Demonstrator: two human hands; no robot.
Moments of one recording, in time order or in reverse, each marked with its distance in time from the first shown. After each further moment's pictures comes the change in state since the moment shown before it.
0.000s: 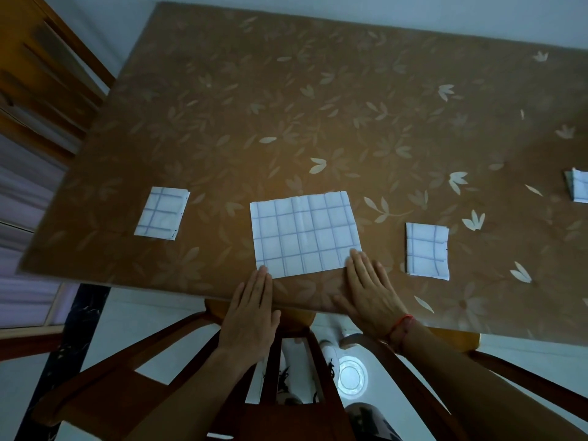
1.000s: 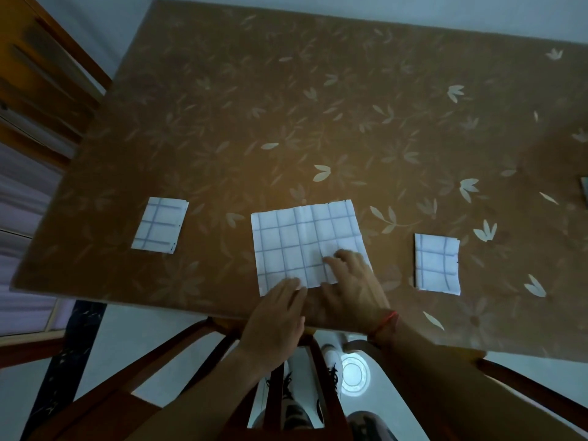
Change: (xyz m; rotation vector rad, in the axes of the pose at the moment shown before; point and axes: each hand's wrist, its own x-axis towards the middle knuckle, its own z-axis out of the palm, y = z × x) left_hand 0.032 0.022 -0.017 -0.205 0.207 0.320; right_hand 0.045 -0.029 -0.032 0.397 0.356 -0.056
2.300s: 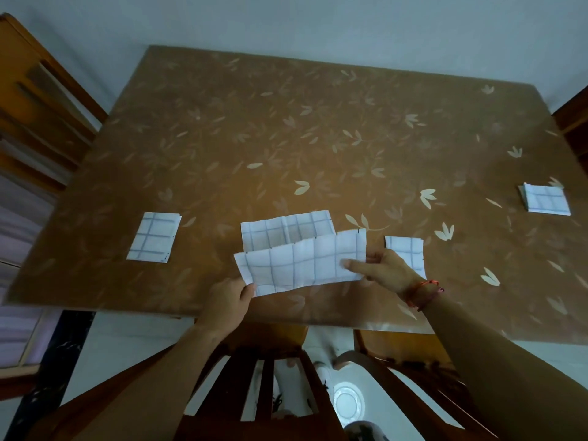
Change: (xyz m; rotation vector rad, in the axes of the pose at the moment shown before) left_hand 0.003 -0.048 -0.045 -0.304 -0.030 -0.479; right_hand -0.001 0.018 -0.114 0.767 -0.376 0.655
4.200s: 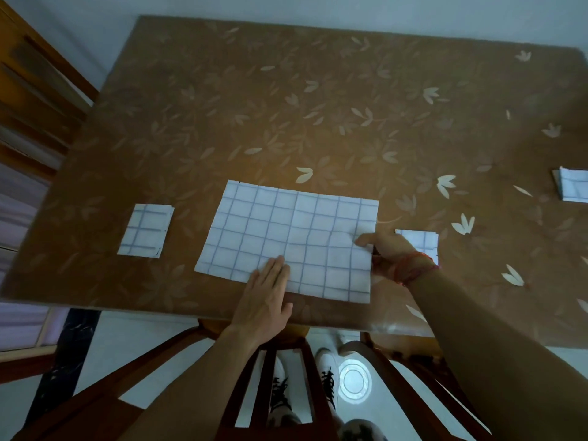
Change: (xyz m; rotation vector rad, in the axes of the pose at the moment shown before) left_hand 0.010 0.039 0.054 0.363 -0.184 0.242; right_hand 0.084 0.023 -0.007 0.605 0.157 0.289
